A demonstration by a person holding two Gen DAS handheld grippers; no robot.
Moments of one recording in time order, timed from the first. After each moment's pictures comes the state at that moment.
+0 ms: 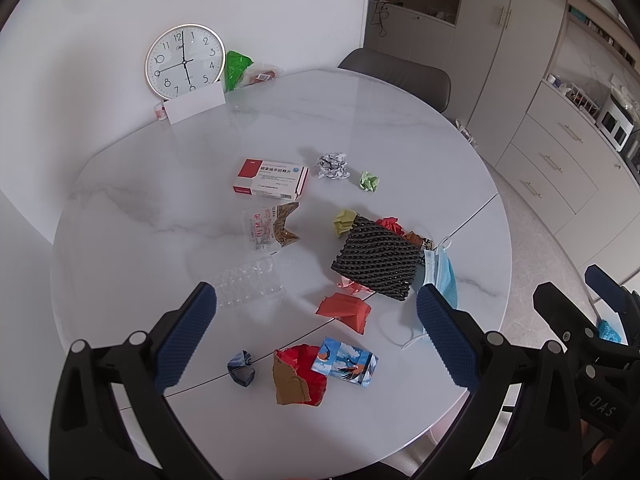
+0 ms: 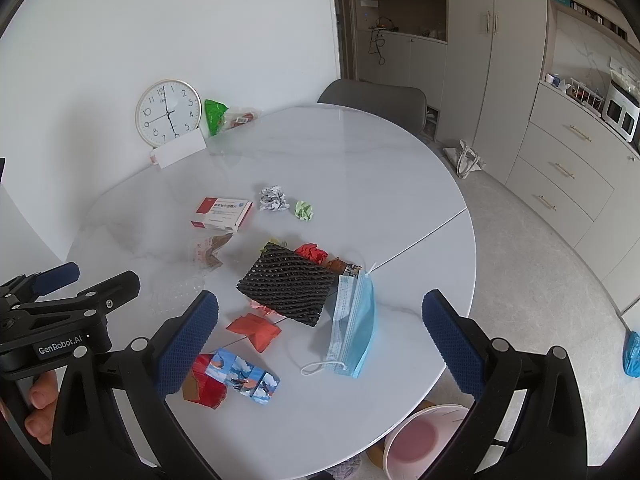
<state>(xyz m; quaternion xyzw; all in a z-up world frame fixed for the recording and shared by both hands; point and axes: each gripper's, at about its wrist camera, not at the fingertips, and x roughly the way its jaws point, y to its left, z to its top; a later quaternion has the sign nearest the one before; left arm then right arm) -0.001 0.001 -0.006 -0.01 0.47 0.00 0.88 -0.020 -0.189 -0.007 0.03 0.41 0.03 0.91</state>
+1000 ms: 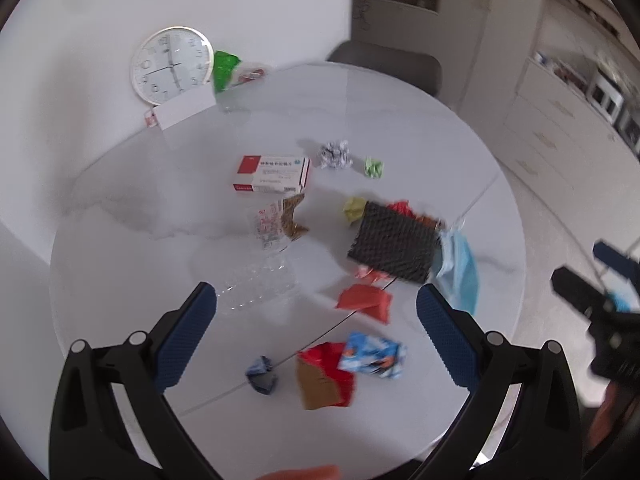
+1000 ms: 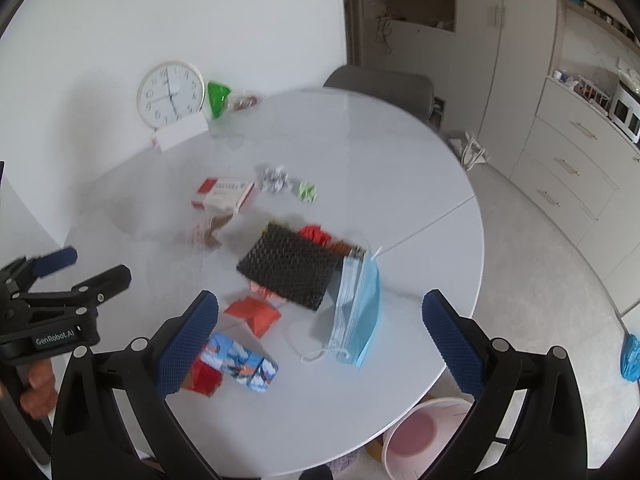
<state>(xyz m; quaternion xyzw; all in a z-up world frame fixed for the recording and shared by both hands) -0.005 0.030 -0.043 0.03 0.47 -0.04 0.88 -0.022 -0.183 -0.032 0.01 0.44 0.04 0.90</state>
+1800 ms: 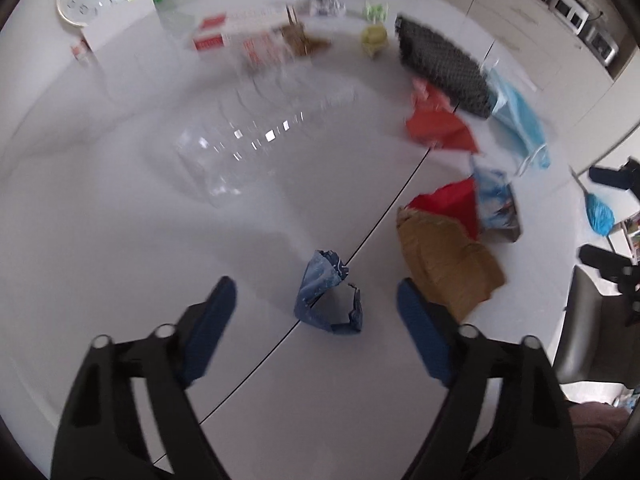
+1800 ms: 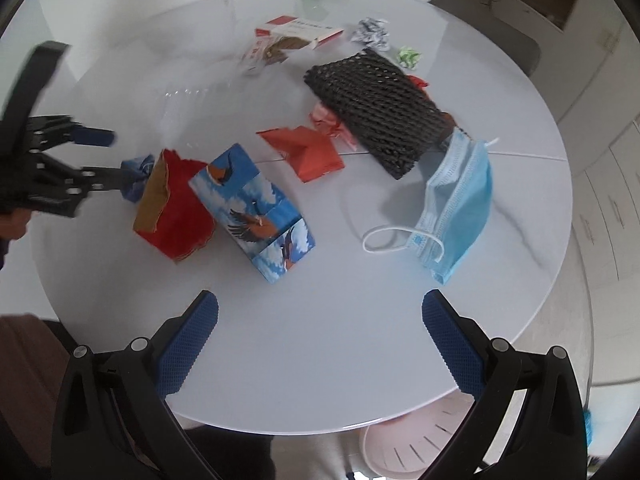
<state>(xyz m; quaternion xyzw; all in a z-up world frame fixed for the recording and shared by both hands) -0.008 0.111 -0.225 0.07 0.58 -0.14 0.80 -0.048 -0.116 -0.187 -0.14 0.54 0.15 0.81</state>
